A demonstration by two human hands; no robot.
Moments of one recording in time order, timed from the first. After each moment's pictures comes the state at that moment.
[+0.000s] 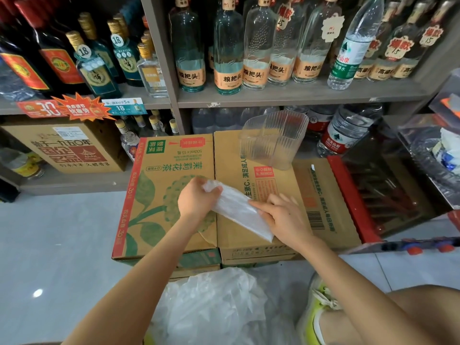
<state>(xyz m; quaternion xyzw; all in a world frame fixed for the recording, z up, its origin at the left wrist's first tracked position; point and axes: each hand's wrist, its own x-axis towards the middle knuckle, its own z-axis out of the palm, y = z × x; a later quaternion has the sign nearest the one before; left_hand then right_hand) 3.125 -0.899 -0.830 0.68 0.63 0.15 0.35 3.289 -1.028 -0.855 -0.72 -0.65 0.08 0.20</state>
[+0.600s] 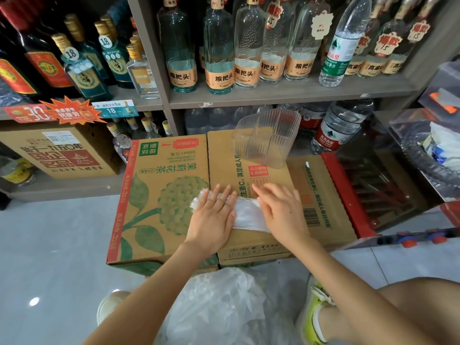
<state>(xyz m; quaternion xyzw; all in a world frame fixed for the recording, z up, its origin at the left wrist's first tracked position) 3.114 -0.934 -0.873 0.95 0.31 0.02 0.06 3.287 -1.025 -0.857 -0.75 -0.62 -0.05 0.25</state>
